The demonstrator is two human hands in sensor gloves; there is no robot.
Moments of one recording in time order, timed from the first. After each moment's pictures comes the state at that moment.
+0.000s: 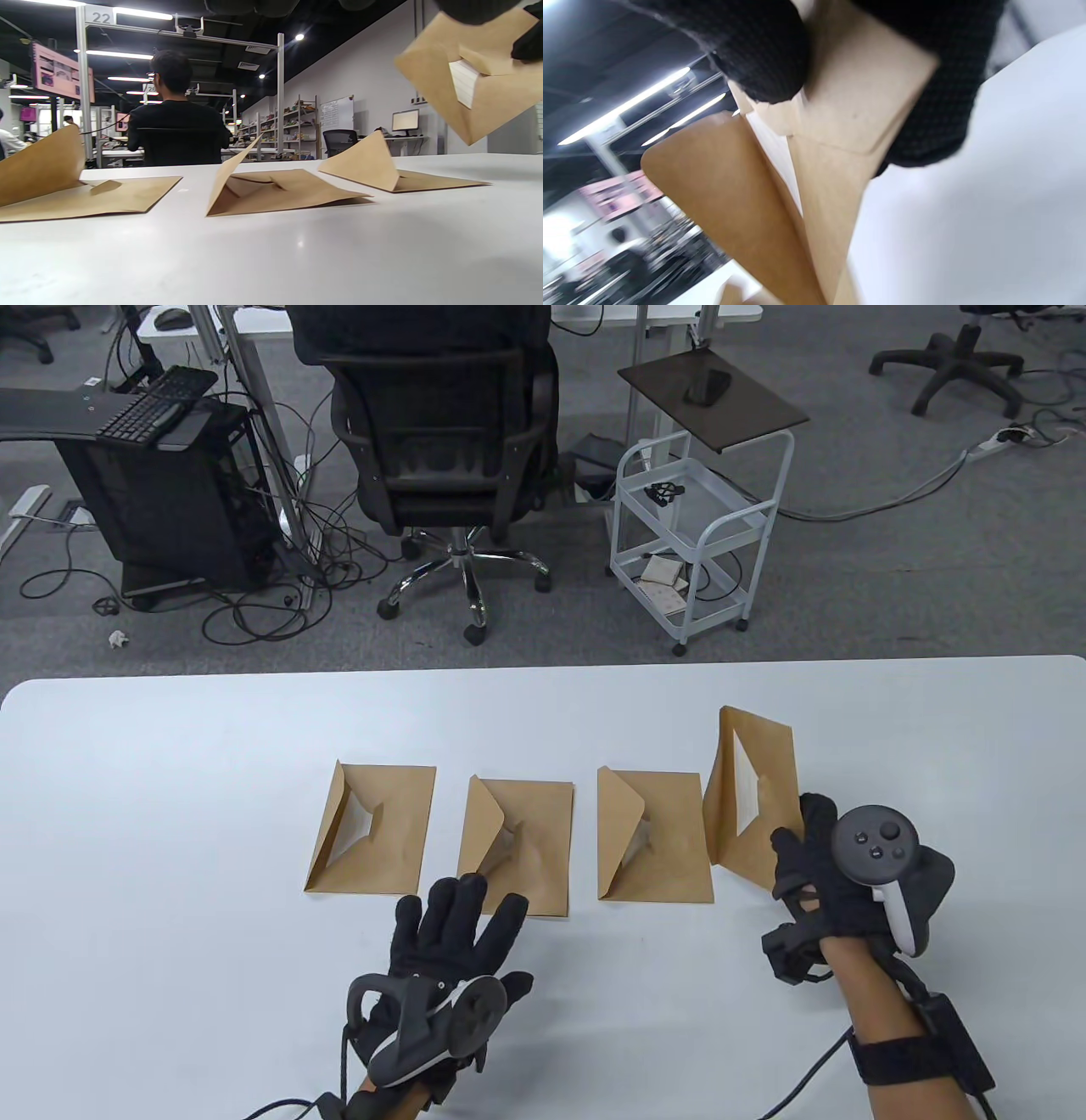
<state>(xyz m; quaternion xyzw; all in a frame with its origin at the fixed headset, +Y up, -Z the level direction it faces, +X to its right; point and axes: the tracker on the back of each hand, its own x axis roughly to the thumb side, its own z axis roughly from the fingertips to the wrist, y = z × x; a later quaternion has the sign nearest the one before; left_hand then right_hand) -0.133 -0.704 -0.253 0.10 -0.17 0.00 0.98 0.248 -0.657 -0.325 -0.10 -0.08 0.94 0.33</state>
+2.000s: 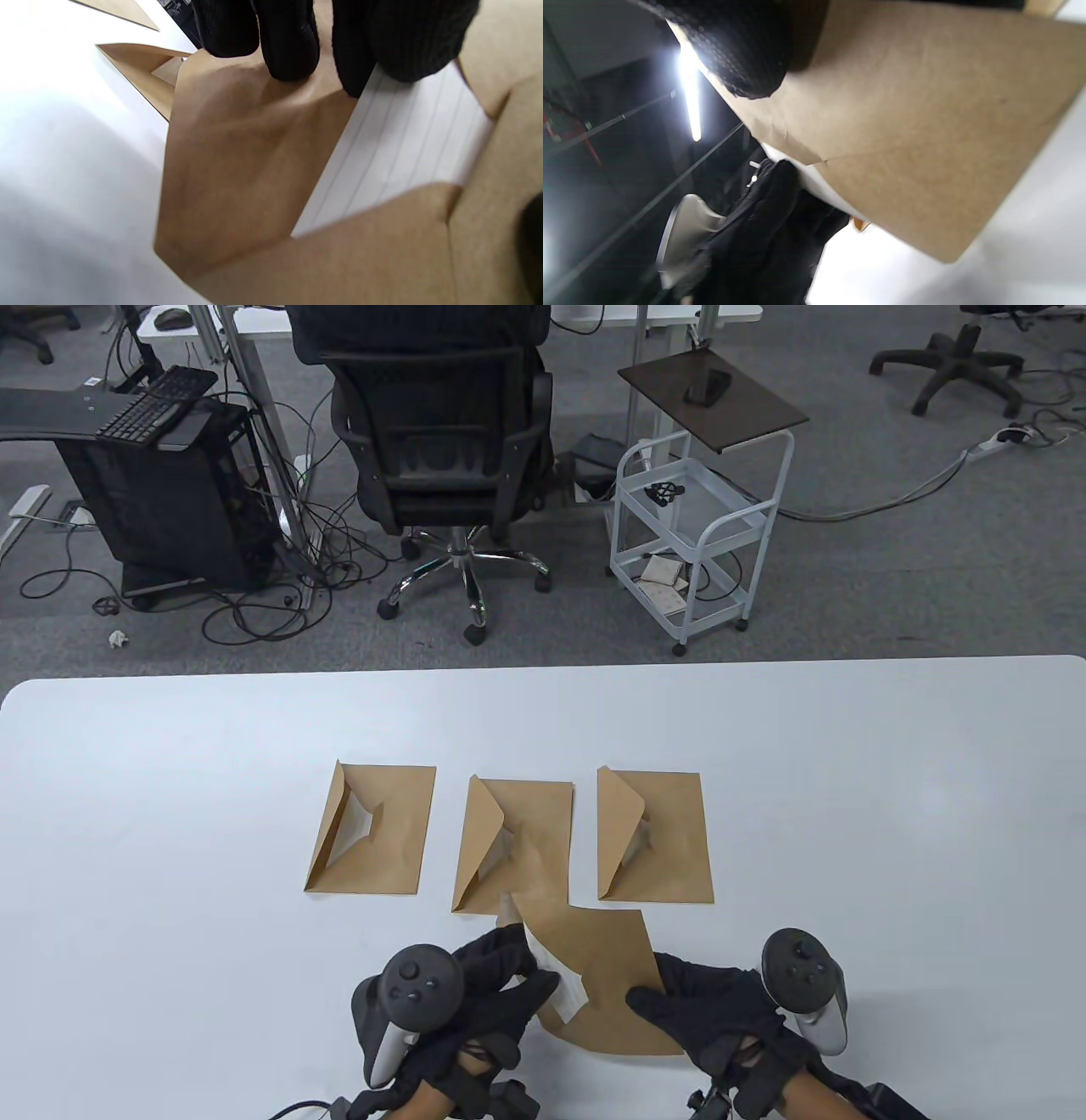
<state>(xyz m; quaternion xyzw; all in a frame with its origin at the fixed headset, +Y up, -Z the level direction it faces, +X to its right) -0.142 -0.714 -0.256 -0.04 -0.09 0.43 0.90 0.158 -0.716 -0.256 0.20 0.06 0.81 0.55</state>
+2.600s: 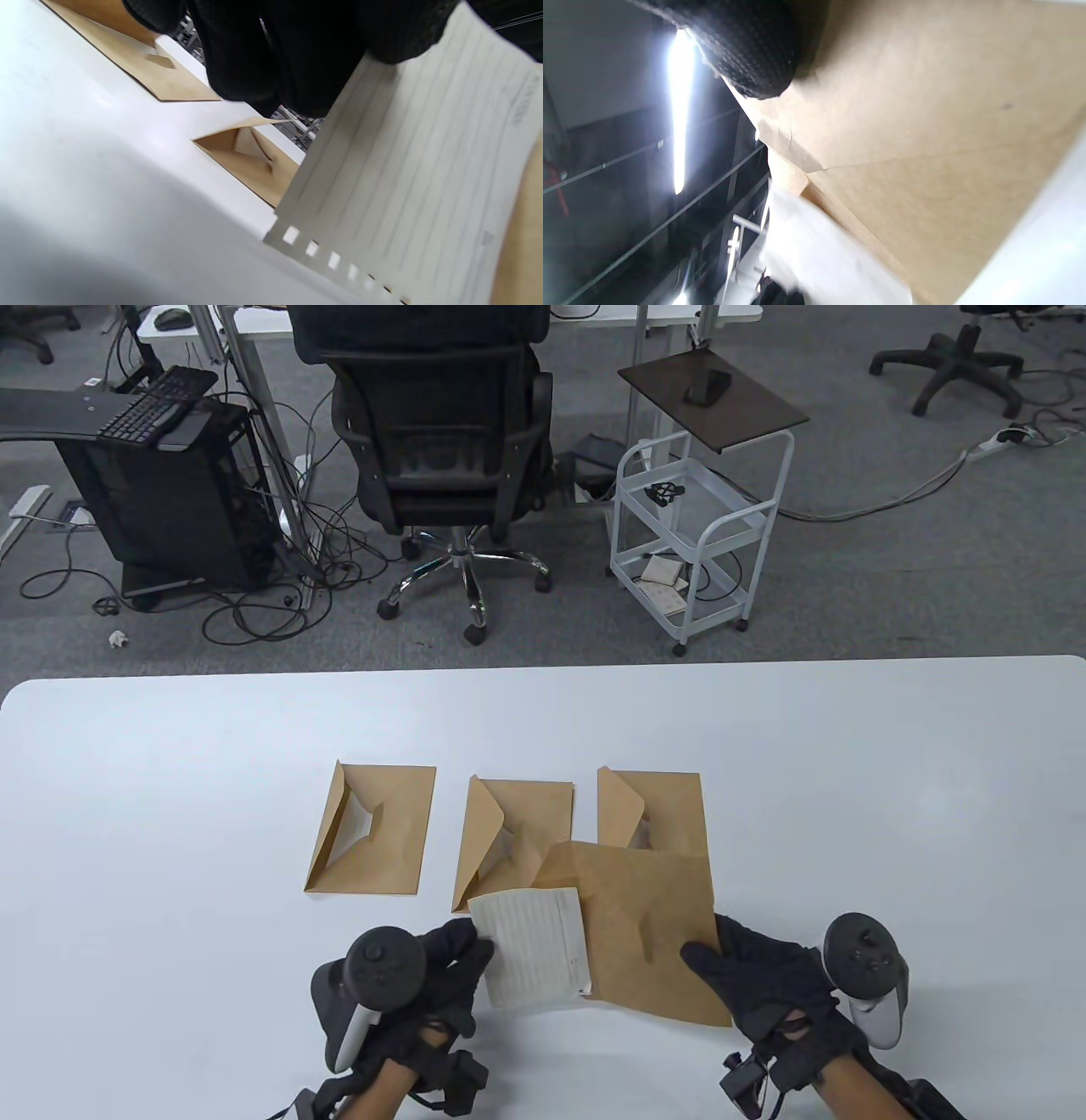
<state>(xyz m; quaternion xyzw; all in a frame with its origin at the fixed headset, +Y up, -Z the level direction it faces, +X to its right) -0.190 -0.717 -0.275 -0.01 -0.01 0.34 0.94 0.212 -0.700 -0.268 0.11 -0.01 0.79 0.60</state>
